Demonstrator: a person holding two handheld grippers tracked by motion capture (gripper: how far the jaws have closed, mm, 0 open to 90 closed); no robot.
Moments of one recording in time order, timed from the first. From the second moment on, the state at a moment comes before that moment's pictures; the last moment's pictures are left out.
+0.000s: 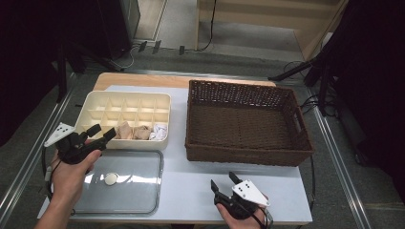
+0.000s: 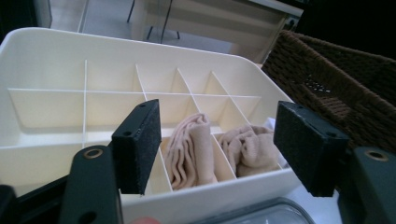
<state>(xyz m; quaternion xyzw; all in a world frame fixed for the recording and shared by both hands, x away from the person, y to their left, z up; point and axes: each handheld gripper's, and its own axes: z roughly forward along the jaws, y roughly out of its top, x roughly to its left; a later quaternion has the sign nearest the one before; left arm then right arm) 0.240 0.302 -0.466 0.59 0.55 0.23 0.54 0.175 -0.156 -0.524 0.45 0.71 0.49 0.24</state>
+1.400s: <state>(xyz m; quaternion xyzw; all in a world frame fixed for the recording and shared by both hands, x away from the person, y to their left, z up) 0.153 0.391 -0.520 0.58 0.63 0.24 0.45 0.177 -0.069 -0.527 0.39 0.75 0.50 0.20</state>
